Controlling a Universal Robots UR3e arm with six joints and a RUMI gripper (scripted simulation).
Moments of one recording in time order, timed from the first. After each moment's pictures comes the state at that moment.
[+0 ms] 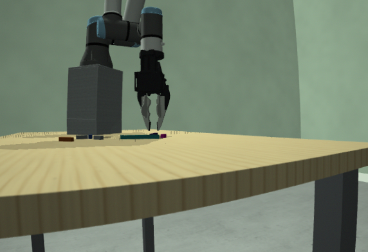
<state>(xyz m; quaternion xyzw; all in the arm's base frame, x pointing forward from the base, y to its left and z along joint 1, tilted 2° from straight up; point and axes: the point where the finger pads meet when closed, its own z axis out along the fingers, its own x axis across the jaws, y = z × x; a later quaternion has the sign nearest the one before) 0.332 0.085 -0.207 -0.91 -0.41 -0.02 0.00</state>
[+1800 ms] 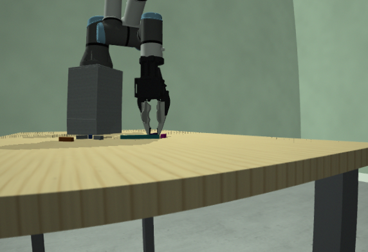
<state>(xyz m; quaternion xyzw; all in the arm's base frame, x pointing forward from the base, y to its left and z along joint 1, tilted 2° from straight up) 0.332 0.085 -0.224 -0.91 -0.41 -0.02 0.00</state>
